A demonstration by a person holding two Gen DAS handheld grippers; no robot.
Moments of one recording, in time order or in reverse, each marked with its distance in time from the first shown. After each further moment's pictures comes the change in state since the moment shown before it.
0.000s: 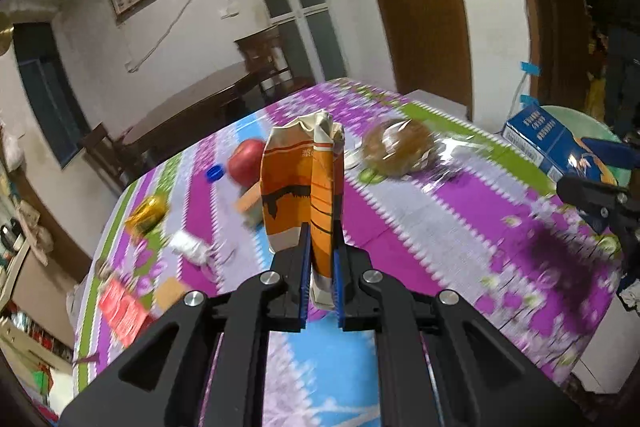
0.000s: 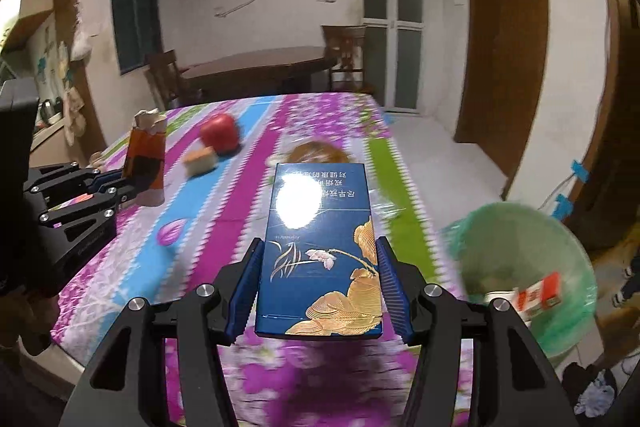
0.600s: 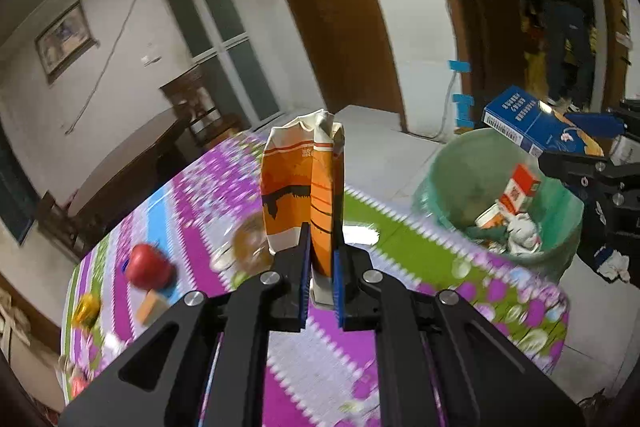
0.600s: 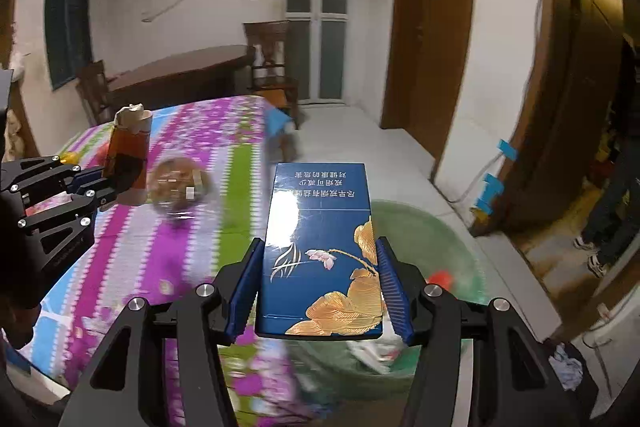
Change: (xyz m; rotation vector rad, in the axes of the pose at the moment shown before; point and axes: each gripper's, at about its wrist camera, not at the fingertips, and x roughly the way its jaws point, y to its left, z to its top) left arm 0.023 -0.126 0.084 0.189 -0.073 -0.186; right arm -0.036 -0.152 0.014 0.099 0.037 -0.239
